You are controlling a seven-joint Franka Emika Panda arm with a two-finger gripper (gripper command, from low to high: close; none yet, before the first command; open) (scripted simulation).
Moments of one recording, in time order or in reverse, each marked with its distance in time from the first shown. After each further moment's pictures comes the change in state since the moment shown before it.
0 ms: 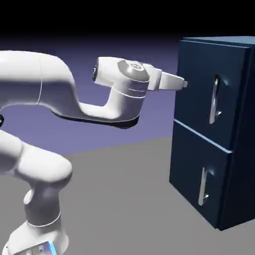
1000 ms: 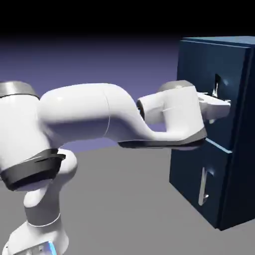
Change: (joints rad) arm 0.445 -0.051 -0.423 0.267 -0.888 -0.074 0.668
